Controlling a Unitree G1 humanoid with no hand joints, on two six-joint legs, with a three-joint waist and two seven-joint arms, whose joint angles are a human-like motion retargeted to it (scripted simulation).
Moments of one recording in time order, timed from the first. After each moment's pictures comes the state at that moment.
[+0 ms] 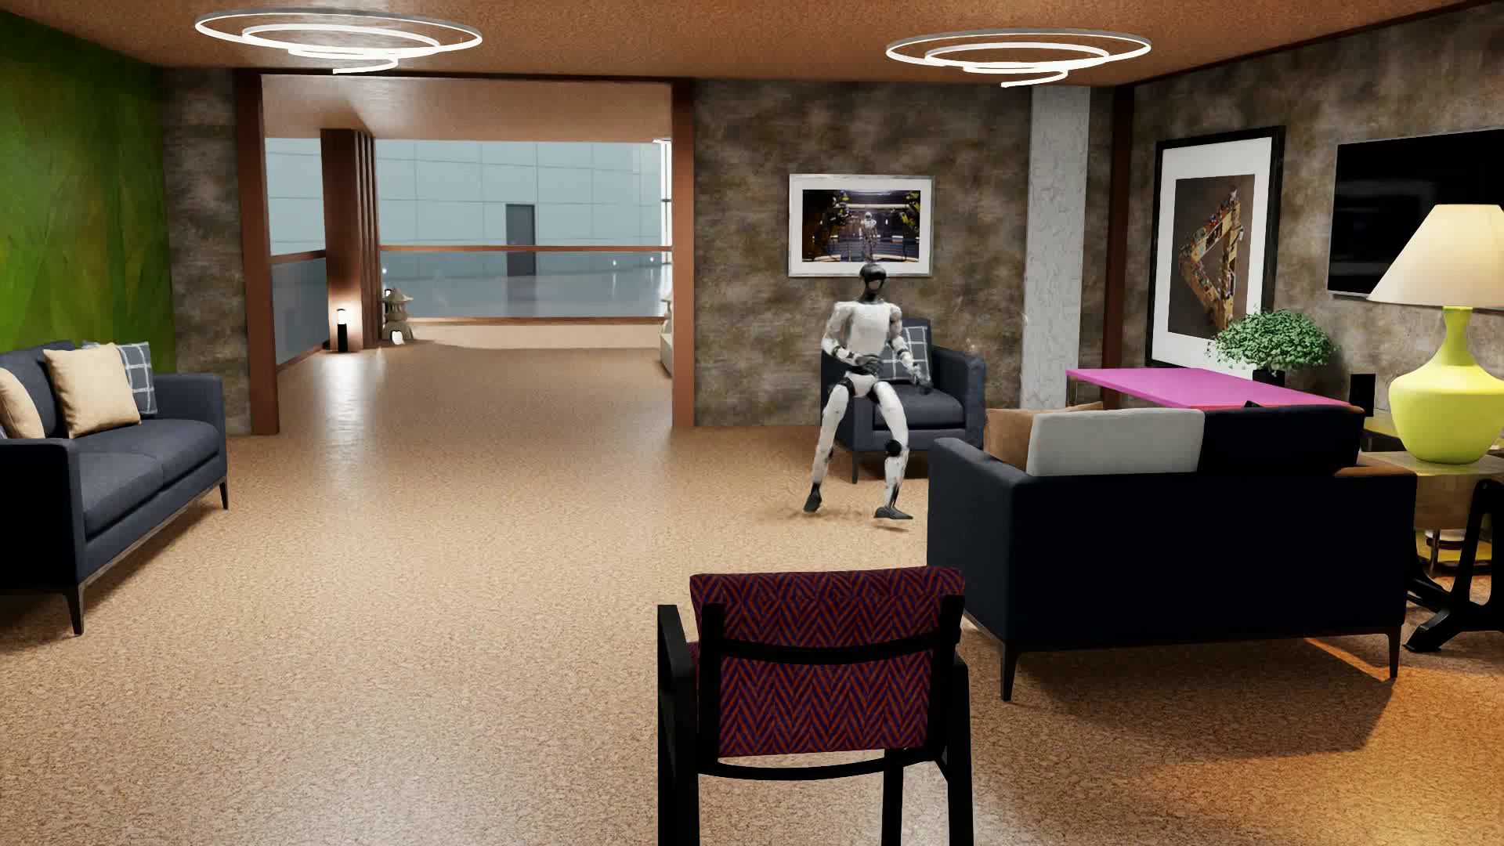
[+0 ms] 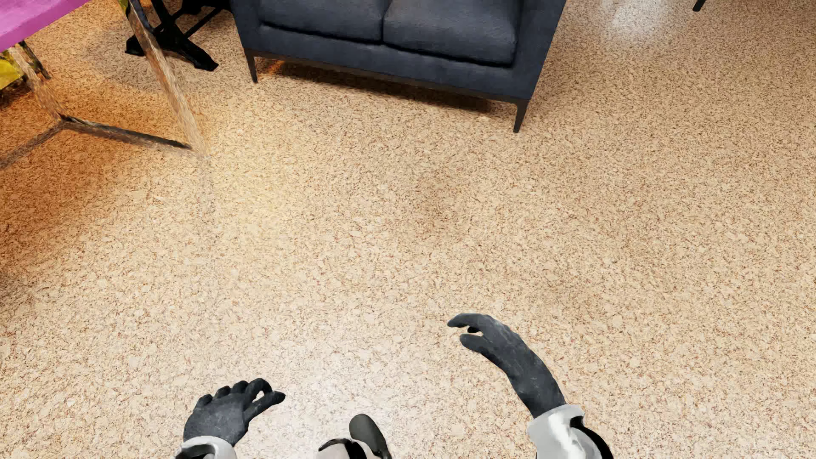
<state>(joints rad) -0.65 0.11 0.00 0.25 -0.18 0.03 0.56 -0.62 -0.01 0.52 0.37 0.28 0.25 -0.09 -0.32 0.39 -0.22 0.04 0.25 -0.18 0.31 0.12 -0.09 0.98 -0.57 0.21 -0.20 -0.03 -0.07</state>
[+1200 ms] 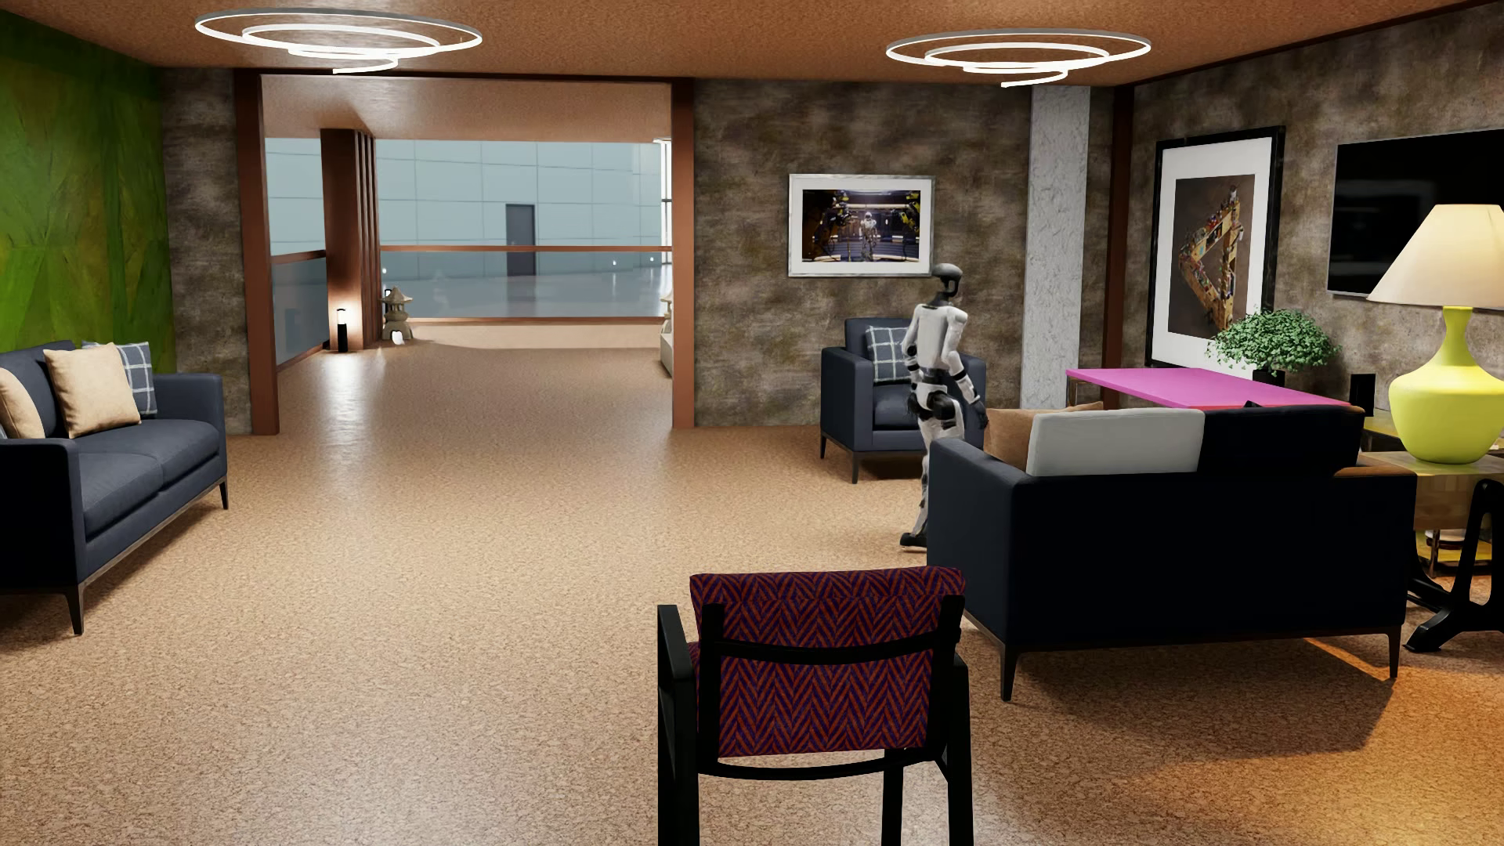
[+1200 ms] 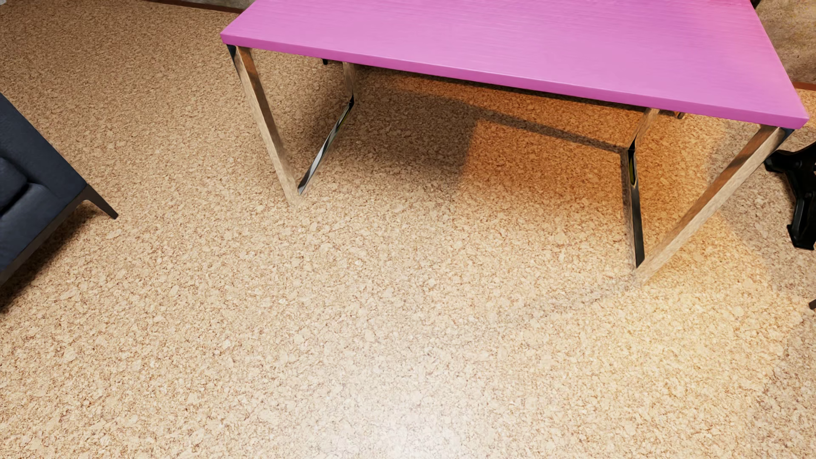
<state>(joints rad) -0.33 -0.06 0.01 0.08 -0.15 0.01 0.52 -0.55 -0.01 0.44 0.41 0.26 0.23 -0.25 -0.40 0.20 -0.14 0.16 0.11 -0.24 -0.06 0.76 0.68 0.67 -0.65 0.36 0.18 -0.06 -0.06</state>
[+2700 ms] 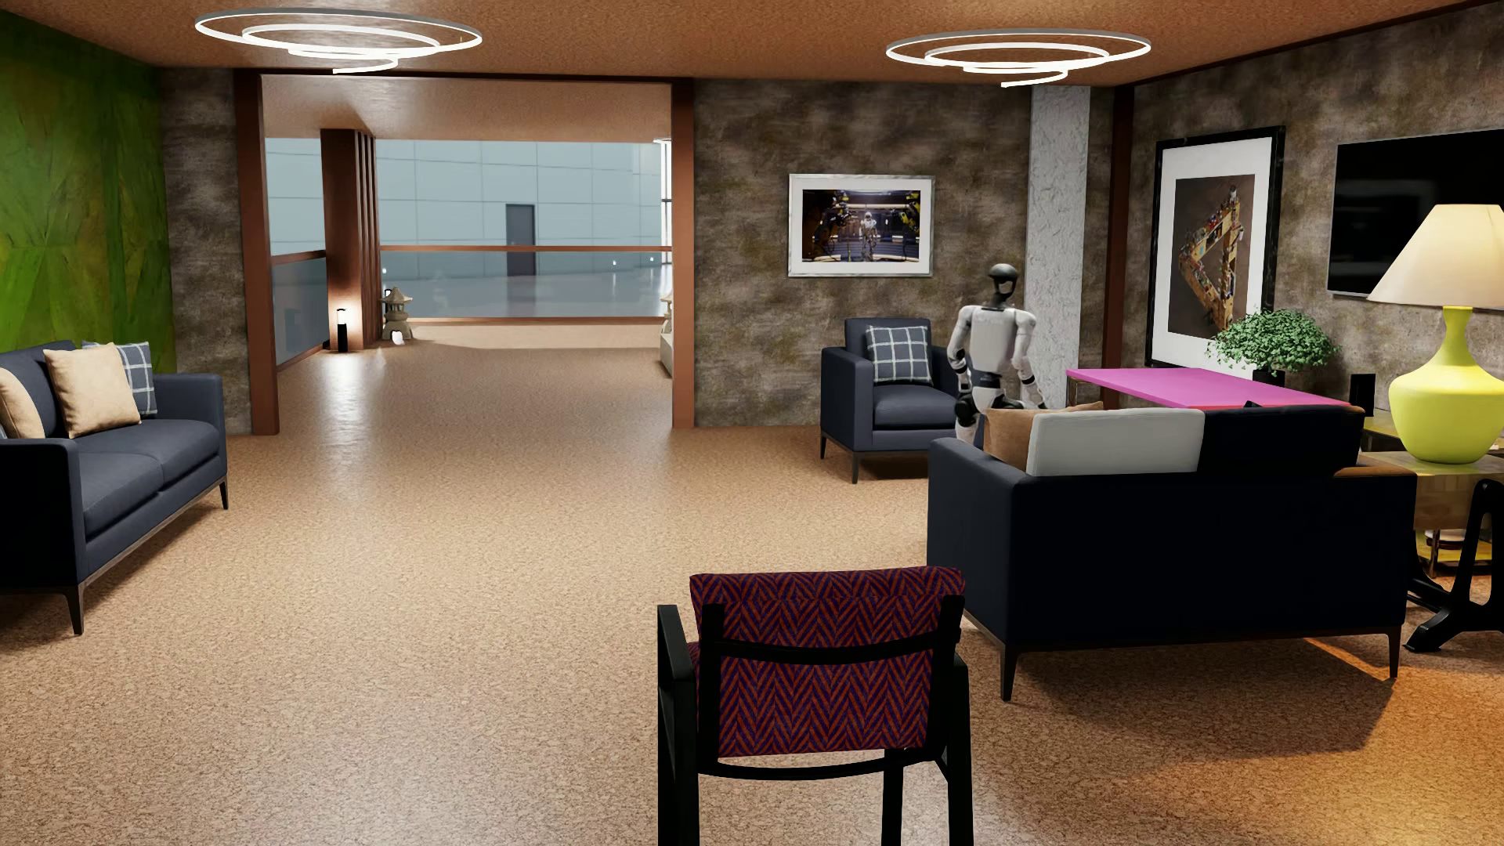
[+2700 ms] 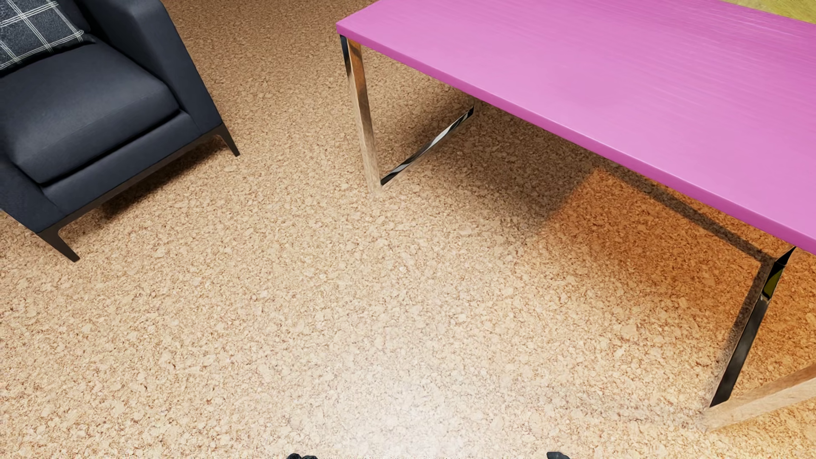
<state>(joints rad) -0.24 -0.22 -0.04 0.19 -0.06 0.04 0.28 -0.33 0.00 0.42 0.38 0.13 0.19 -0.23 -0.34 0.24 -0.05 -0.06 -0.02 -0.37 -0.08 0.62 0.66 0.75 -0.64 0.33 0.23 -0.05 -0.05</state>
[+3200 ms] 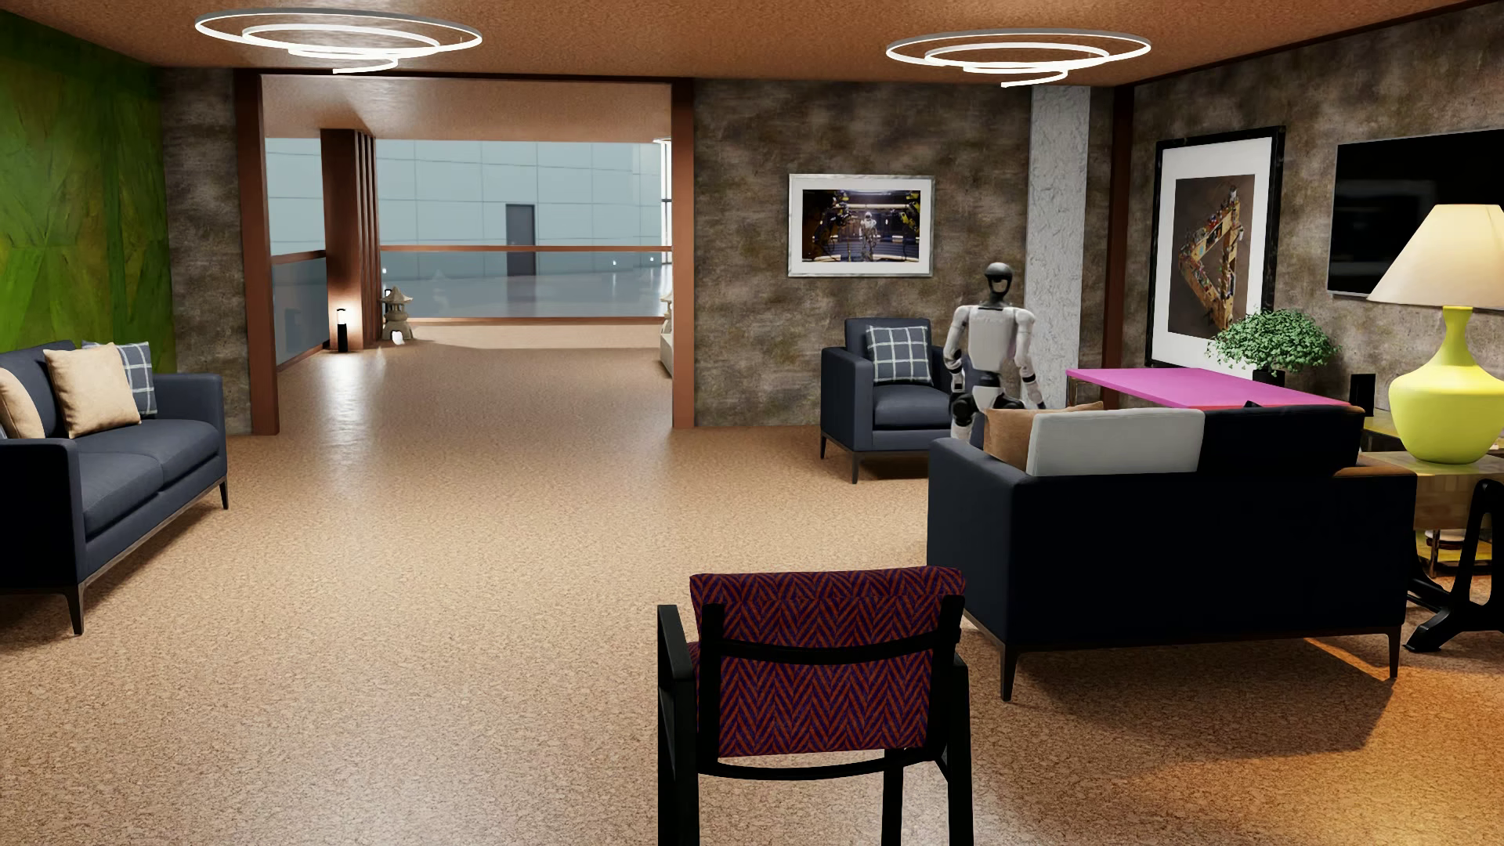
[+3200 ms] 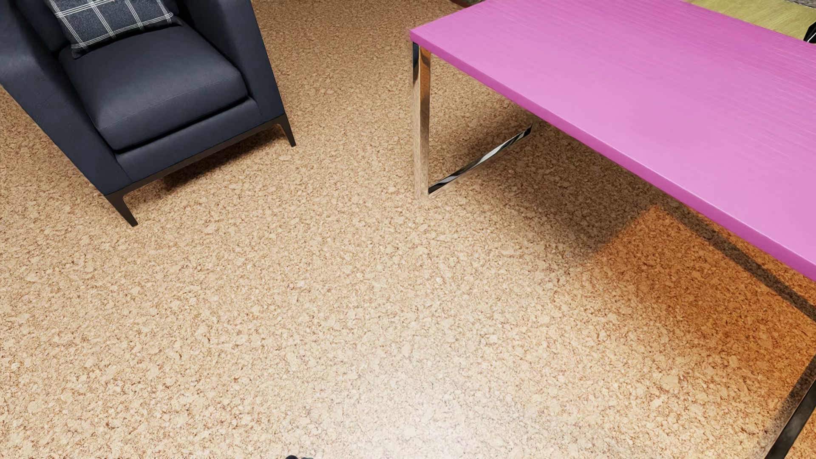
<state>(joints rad) -0.22 -0.13 -0.03 0.23 -0.10 0.03 0.63 -0.46 -0.01 0.45 0.34 0.12 0.21 -0.26 -0.35 0.25 -0.07 0.05 0.01 -0.38 -0.11 0.65 0.74 0.74 -0.64 0.32 0.25 -0.04 -0.06</state>
